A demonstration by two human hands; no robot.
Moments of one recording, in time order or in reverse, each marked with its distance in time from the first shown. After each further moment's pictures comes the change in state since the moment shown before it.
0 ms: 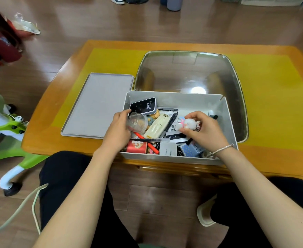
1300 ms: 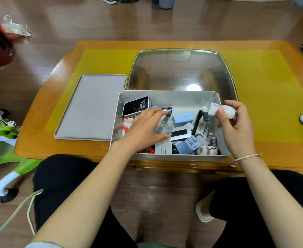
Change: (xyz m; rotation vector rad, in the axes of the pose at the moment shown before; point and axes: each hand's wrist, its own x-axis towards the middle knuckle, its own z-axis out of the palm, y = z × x) left_hand -0.010 0.076 0.018 0.222 -0.253 0.465; right_hand -0.029 0.019 -0.049 0.115 0.436 -0.047
